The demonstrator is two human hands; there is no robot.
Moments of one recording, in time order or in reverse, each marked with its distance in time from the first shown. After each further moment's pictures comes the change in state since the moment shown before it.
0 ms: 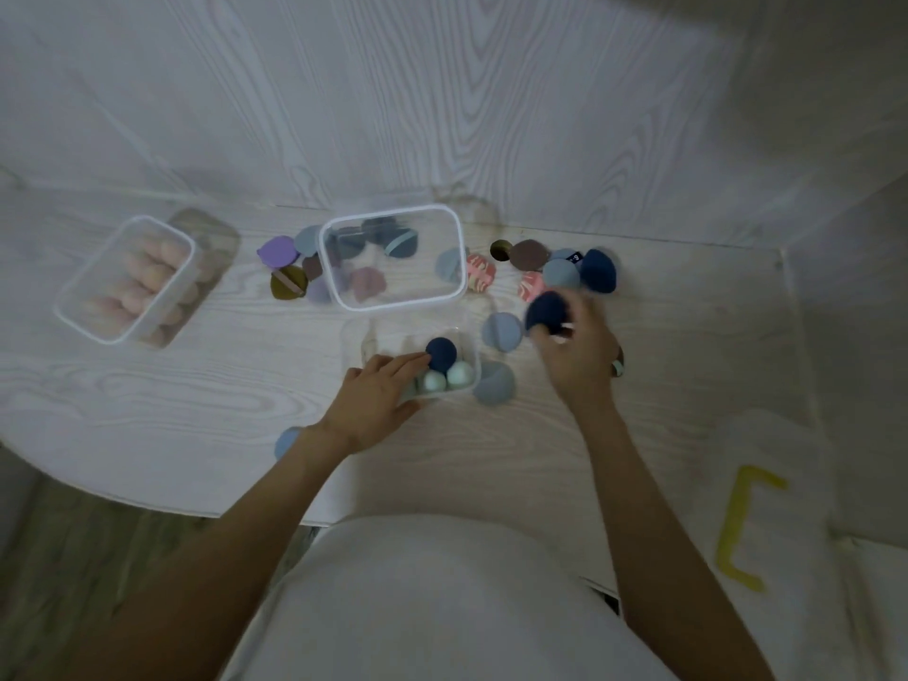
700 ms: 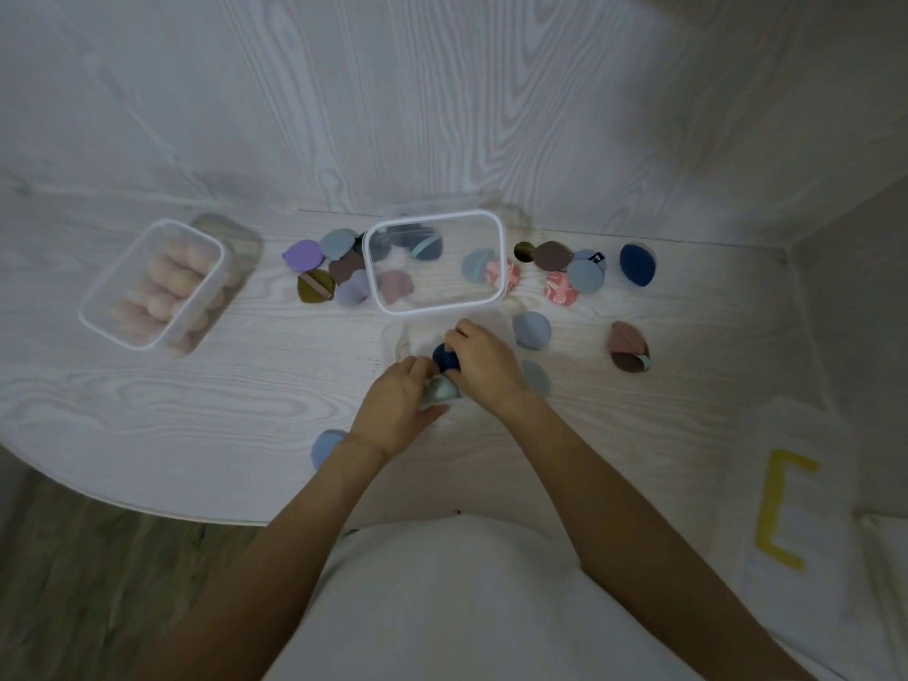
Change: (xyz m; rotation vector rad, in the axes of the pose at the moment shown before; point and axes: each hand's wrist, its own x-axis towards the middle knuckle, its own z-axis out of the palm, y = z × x) left_hand -0.016 -0.016 0.003 -0.212 0.194 0.005; right_hand -0.015 -0.023 0.122 -0.731 -0.517 -0.321
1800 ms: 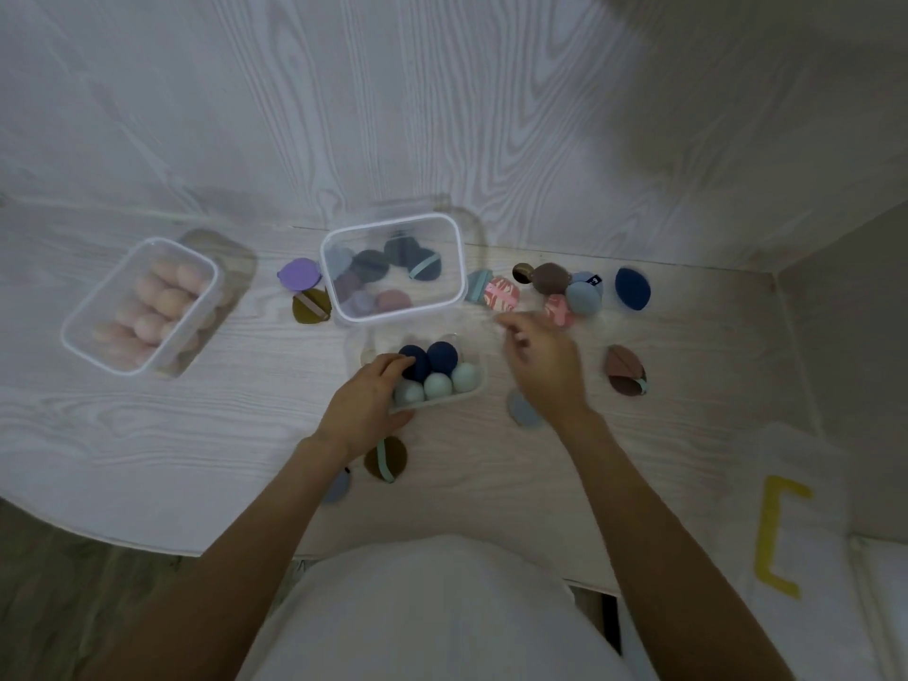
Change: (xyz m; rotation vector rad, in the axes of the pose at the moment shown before) left_hand 0.016 -0.039 -0.026 0.004 -0.068 -0.020; right_hand -0.014 0.033 -0.043 0.295 0.484 0.063
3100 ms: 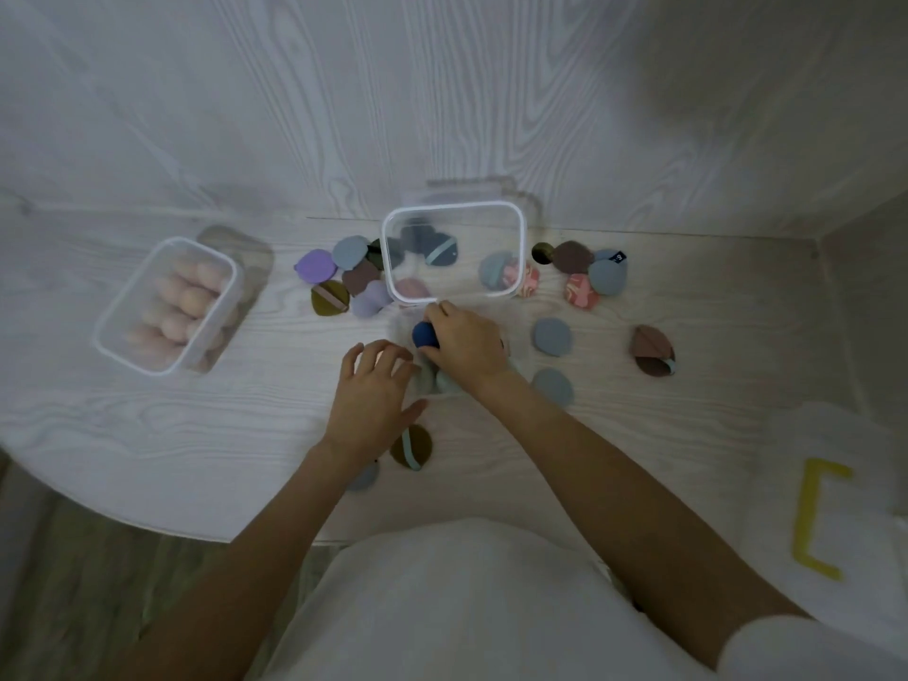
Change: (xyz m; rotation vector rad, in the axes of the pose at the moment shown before) left_hand -0.011 -0.005 -0.010 0.408 0.146 0.078; right_hand 0.029 -0.056 0.077 -0.220 -0.363 -0.055
